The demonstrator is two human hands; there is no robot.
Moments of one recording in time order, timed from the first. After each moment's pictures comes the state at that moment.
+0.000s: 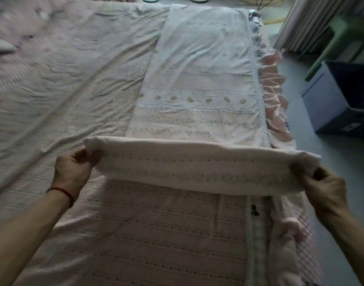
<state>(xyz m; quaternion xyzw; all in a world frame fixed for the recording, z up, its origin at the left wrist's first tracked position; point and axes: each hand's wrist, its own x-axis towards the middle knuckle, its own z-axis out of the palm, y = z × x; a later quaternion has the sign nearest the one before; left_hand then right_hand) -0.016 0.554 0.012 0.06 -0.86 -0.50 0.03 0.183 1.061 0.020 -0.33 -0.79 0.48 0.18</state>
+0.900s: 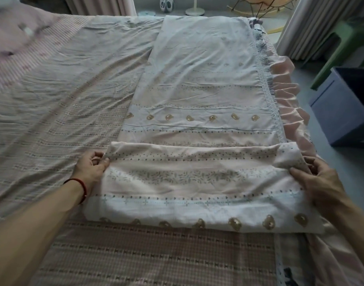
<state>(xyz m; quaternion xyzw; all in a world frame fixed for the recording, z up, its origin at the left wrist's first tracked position) -0.187 0.602 -0.103 0.12 -0.87 -0.46 -0.09 0.039 1.112 -0.060 -0.37 -0.73 0.56 0.10</state>
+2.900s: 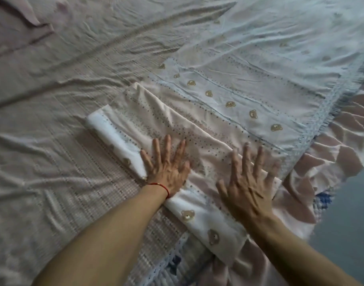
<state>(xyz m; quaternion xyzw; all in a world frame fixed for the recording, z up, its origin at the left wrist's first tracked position) -0.010 0.912 -0.132 0.14 -0.98 -0.08 -0.13 -0.029 1.140 -0.095 0.14 -0.99 0.05 -0.08</state>
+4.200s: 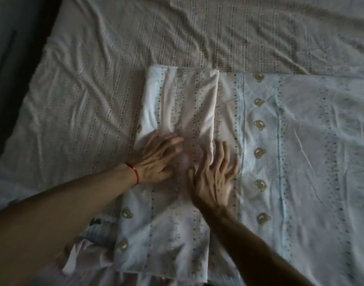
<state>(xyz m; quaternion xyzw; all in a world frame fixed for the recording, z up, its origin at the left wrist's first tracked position) -0.031 0.906 -0.103 0.24 -0.96 -0.08 -0.10 -0.176 1.048 -0.085 0.59 -0.76 0.20 -0.19</state>
